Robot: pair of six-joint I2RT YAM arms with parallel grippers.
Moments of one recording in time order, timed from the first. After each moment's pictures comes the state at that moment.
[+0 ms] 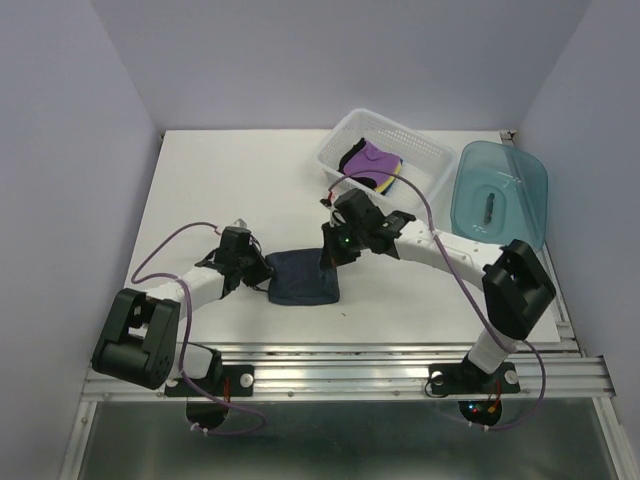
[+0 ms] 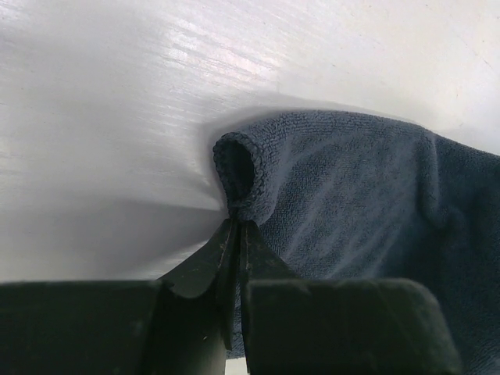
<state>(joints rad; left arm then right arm) -0.31 1.33 0.48 -0.04 0.11 -0.80 0.78 1.67 1.21 -0.40 -0.28 0.48</state>
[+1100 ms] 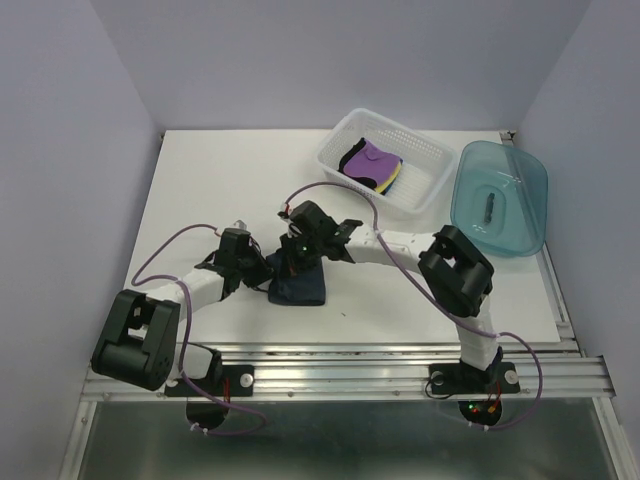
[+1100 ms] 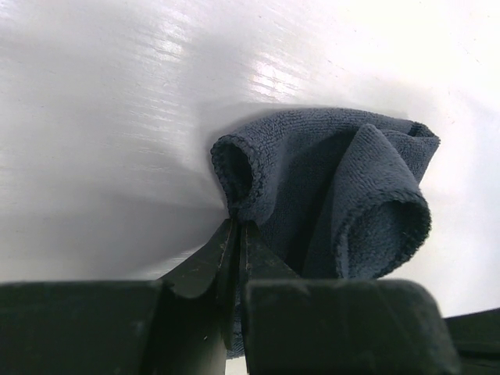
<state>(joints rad) -0.31 1.32 0.47 -0.01 0.13 -0.82 0.92 2.02 1.45 -0.24 -0.36 0.60</state>
